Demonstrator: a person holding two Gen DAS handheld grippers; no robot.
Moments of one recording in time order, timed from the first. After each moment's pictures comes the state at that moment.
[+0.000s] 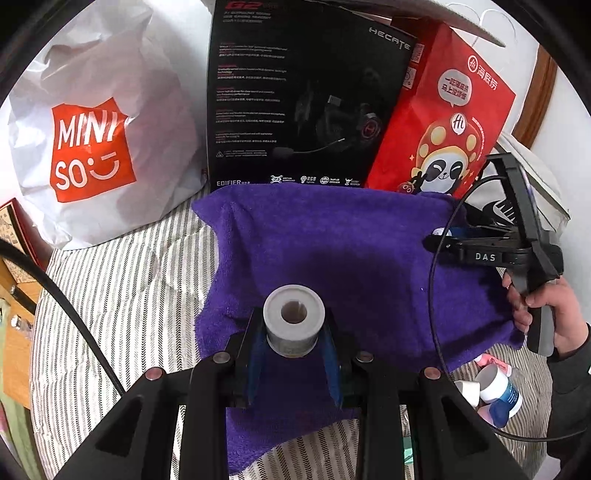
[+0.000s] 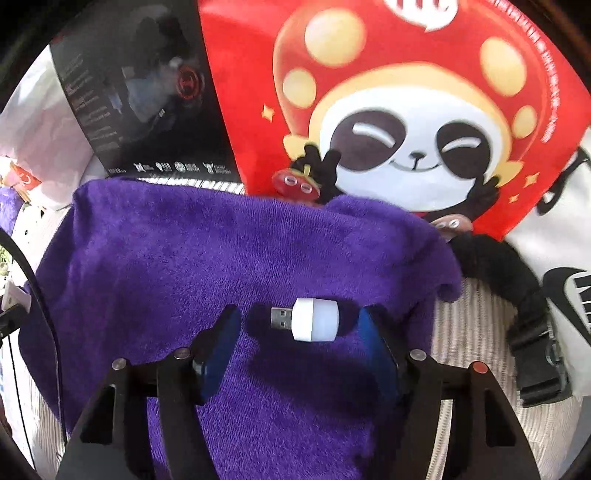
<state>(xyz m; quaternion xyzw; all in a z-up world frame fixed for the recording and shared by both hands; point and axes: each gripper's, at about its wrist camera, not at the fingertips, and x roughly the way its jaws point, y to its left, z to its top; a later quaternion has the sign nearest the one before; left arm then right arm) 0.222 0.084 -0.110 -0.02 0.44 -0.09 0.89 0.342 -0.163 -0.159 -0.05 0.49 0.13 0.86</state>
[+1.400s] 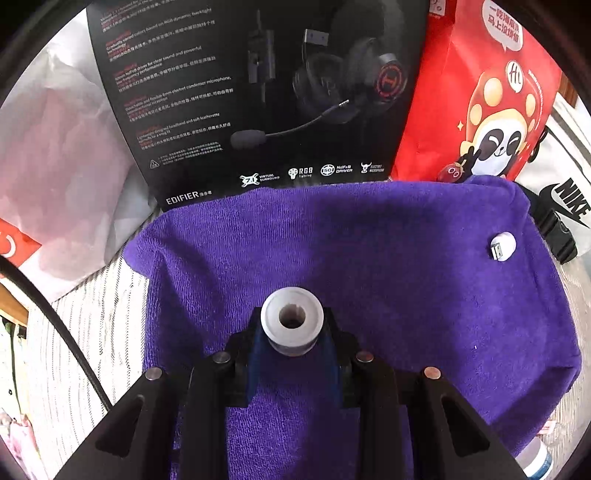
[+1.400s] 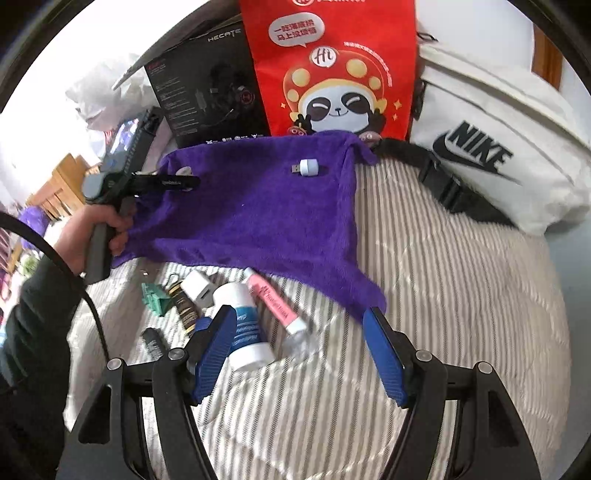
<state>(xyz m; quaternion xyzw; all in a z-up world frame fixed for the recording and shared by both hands) 0.324 0.024 -0.141 0.05 0.49 -0.05 0.87 0.116 -0.233 -0.094 0.03 0.48 0.13 0.87</state>
